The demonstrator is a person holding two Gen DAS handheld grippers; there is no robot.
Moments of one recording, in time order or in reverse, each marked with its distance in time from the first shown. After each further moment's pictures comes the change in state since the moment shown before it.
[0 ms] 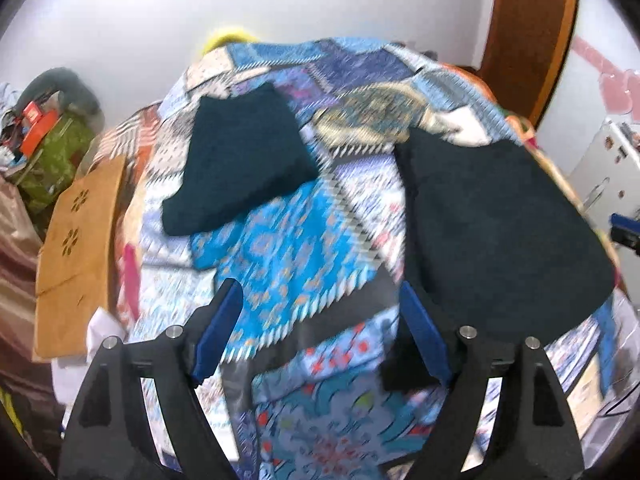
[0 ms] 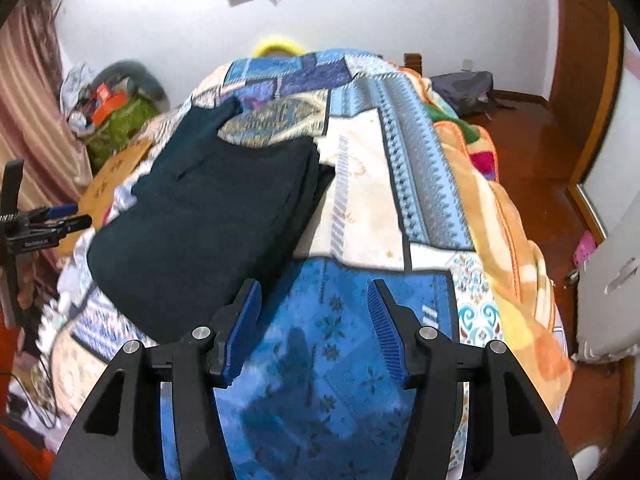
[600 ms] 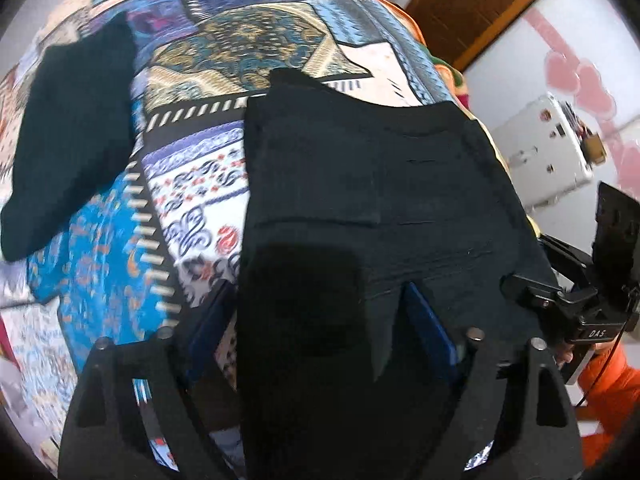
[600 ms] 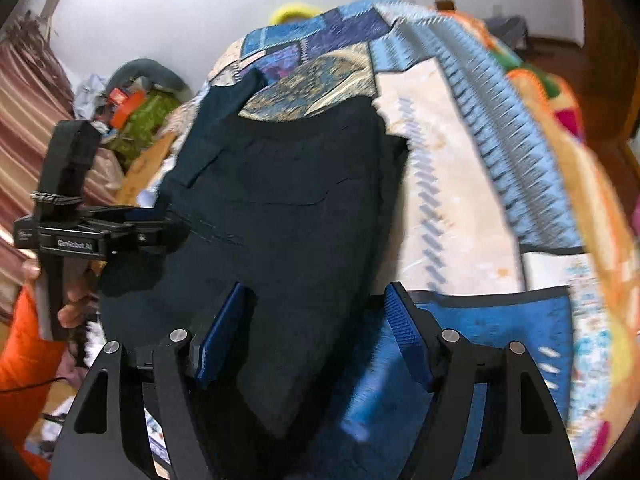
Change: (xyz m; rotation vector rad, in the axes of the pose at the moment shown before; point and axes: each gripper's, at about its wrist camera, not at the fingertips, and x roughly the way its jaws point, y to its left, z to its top) left arm 0.113 -0.066 0.058 0.043 0.318 -0.397; right arm 0.087 0.014 0.009 0.112 0.169 0.238
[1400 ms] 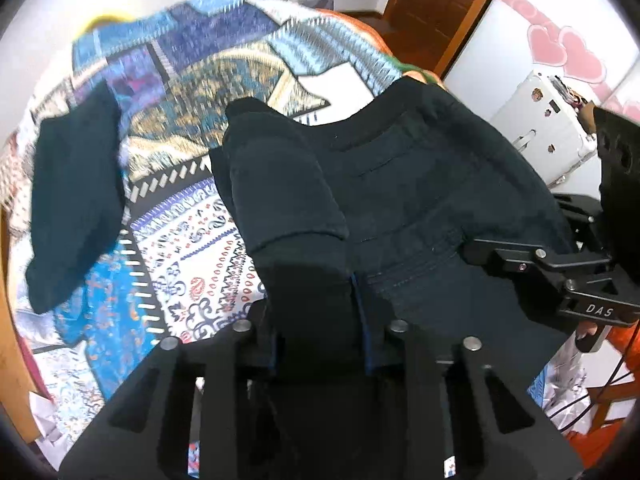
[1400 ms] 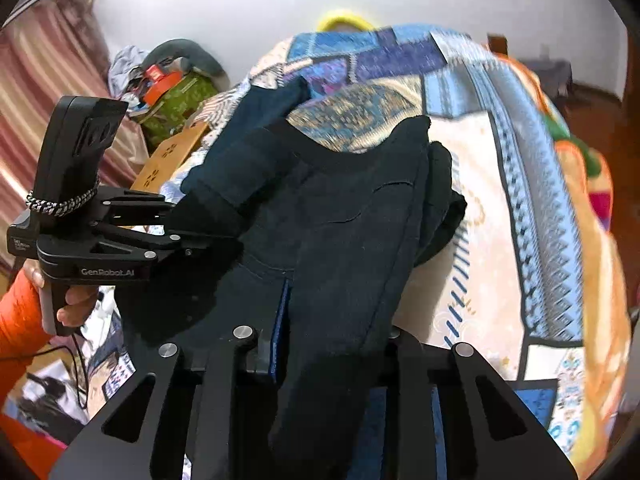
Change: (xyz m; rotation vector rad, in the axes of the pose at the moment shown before) left arm -0.022 -0.052 0.010 0.131 -0.093 0.101; right arm -0.028 0.037 0.023 -0.239 -0.038 -0.010
